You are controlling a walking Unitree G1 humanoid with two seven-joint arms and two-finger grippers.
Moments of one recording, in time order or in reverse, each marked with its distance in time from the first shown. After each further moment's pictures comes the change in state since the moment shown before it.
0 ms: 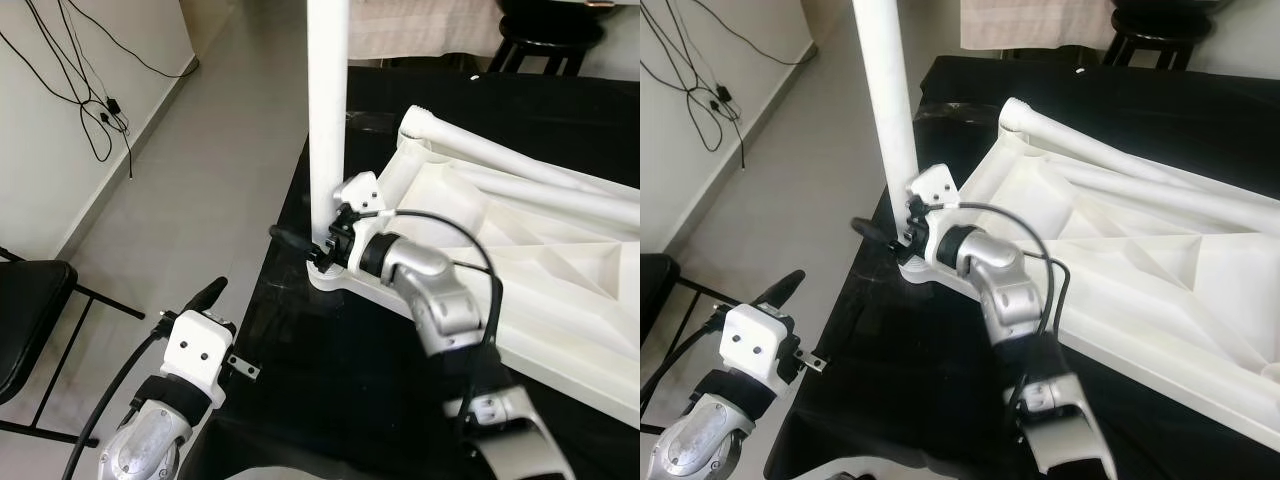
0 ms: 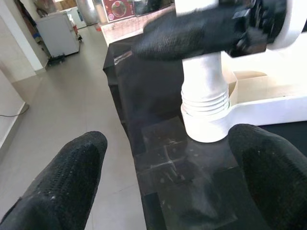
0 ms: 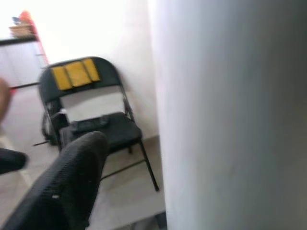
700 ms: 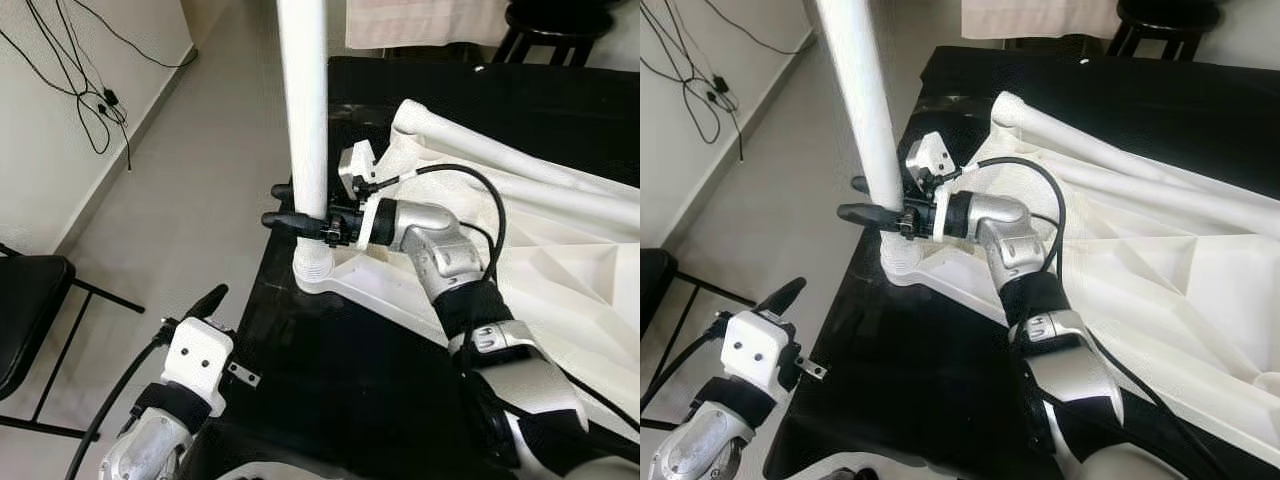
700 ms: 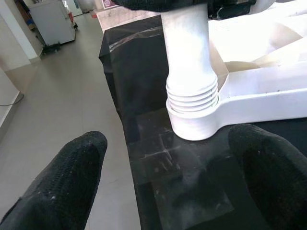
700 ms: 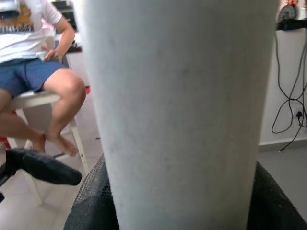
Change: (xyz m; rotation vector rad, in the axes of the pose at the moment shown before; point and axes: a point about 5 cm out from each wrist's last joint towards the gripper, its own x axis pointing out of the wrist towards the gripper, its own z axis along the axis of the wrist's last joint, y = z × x) left arm -0.005 -0.003 -0.004 -0.004 0.023 -0.004; right arm 0.010 -0.016 0.014 0.004 -0.053 0.231
